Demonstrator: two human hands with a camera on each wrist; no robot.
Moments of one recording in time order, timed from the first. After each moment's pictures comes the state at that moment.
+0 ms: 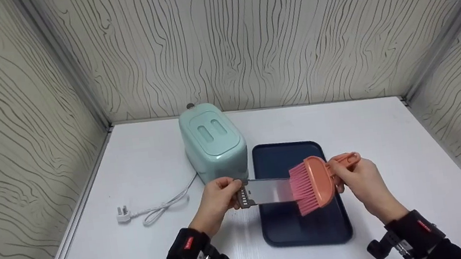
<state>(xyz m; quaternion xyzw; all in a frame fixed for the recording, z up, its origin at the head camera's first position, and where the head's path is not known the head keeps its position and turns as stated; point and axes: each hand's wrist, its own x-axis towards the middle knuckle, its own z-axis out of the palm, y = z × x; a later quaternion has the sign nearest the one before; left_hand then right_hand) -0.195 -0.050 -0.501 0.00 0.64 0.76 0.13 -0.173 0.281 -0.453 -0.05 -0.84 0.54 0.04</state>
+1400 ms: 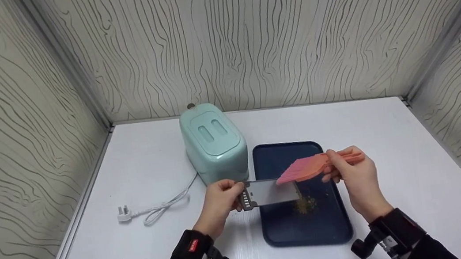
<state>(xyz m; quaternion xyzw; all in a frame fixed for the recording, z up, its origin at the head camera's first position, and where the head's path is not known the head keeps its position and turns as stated) -0.191 -0.041 -0.503 -0.03 0.66 0.75 0.11 -0.182 0.262 -0.458 -0.09 -0.69 0.71 0.10</state>
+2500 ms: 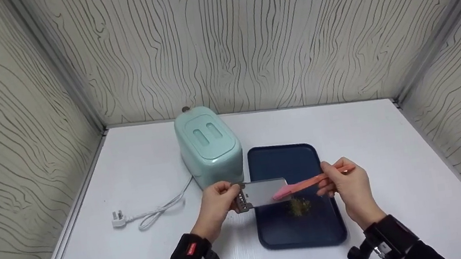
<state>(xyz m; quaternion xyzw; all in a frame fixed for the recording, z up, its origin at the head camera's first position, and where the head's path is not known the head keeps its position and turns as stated) -0.195 -0.038 -0.509 -0.02 0.66 0.75 0.09 -0.174 0.268 -0.472 -0.13 -0.71 0.69 0.07</state>
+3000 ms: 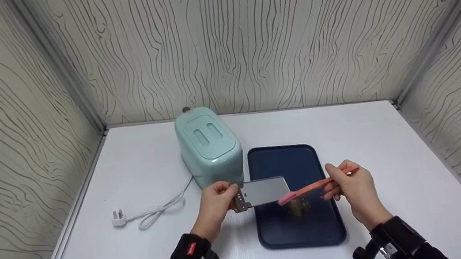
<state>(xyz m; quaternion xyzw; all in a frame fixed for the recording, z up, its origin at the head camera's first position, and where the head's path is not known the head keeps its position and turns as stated) -0.195 -0.040 -0.510 -0.02 0.65 0.75 0.08 -0.171 0.280 -0.473 -0.13 -0.73 0.67 0.05</state>
